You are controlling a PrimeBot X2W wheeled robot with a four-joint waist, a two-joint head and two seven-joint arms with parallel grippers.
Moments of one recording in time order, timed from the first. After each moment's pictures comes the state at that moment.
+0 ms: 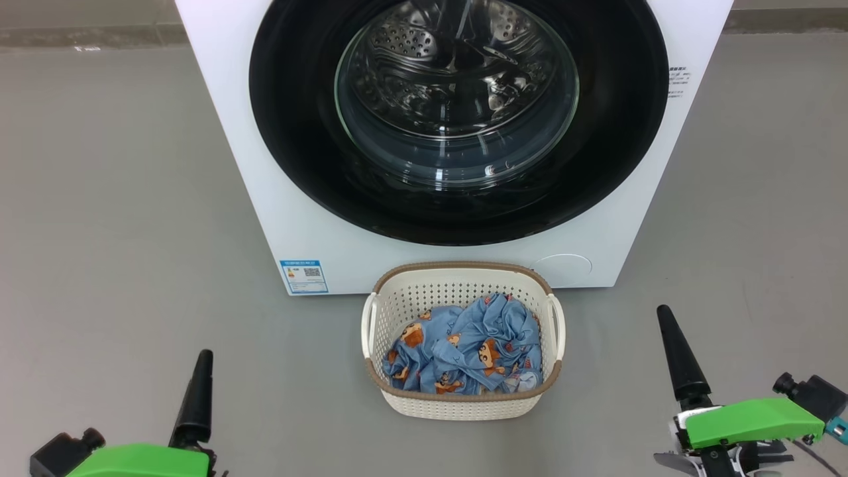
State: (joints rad) left arm -0.05 0.06 -0.03 0.19 -1.26 -0.12 -0.06; right arm -0.09 -0.07 0.02 0.22 1.27 0.13 -0.07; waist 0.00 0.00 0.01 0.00
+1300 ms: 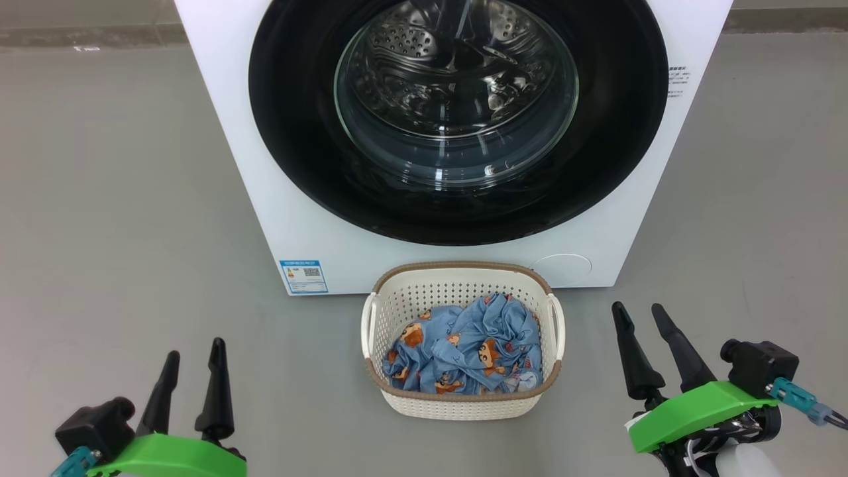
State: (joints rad) left arm -0.07 0.05 -0.03 0.20 -0.52 -0.12 -0.17; right arm -0.15 -0.07 0.03 0.28 0.51 0.13 -0.17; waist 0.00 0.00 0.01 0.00
